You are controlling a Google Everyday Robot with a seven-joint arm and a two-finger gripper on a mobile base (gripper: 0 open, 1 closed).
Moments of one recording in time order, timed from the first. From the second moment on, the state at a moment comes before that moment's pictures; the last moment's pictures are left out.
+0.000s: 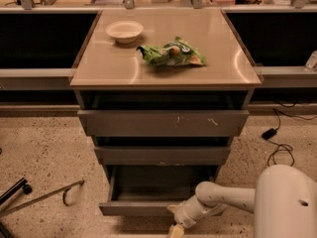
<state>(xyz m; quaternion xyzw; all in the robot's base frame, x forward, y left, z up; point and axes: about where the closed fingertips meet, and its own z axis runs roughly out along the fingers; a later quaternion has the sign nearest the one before) 0.411 -0.034 0.229 -0.55 0.73 0.37 0.13</state>
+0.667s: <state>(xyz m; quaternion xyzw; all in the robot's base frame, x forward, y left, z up) 0.428 -0.034 0.209 -0.55 0.73 0.39 0.16</state>
